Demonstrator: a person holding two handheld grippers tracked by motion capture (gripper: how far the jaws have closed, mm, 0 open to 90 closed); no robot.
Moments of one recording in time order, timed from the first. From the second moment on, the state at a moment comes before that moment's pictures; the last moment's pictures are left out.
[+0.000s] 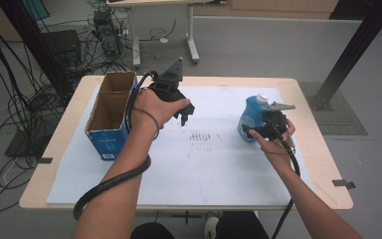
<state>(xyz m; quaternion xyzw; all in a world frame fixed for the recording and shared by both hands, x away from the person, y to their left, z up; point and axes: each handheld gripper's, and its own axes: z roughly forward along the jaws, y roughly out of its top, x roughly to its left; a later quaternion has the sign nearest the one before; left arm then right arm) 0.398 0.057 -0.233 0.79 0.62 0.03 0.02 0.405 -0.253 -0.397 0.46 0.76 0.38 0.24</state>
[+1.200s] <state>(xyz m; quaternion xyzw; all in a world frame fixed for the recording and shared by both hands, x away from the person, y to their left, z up) 0.398 0.053 -0.231 0.79 0.61 0.04 0.02 0.404 -0.254 -0.397 0.45 0.76 0.39 0.25</state>
